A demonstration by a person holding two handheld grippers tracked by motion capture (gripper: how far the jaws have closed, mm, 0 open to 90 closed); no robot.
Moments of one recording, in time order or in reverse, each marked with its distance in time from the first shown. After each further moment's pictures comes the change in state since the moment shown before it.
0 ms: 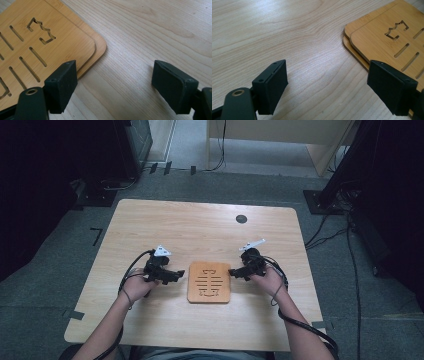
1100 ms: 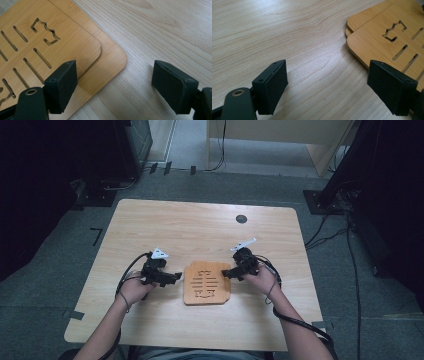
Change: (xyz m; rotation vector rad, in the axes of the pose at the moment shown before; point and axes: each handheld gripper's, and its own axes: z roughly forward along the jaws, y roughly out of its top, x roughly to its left) left arm 0.001 -0.010 -0.007 0.009 0.013 -0.014; right arm 0.017 0.013 0.011 0.020 0.031 -0.045
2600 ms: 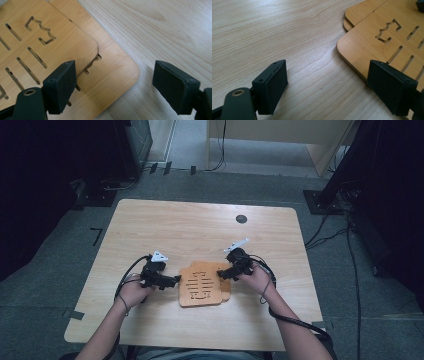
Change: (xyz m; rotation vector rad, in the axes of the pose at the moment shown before) left arm -0.003 -0.007 -0.001 0.022 0.007 0.005; right arm 0.014 0.010 0.008 0.004 -0.024 -0.064
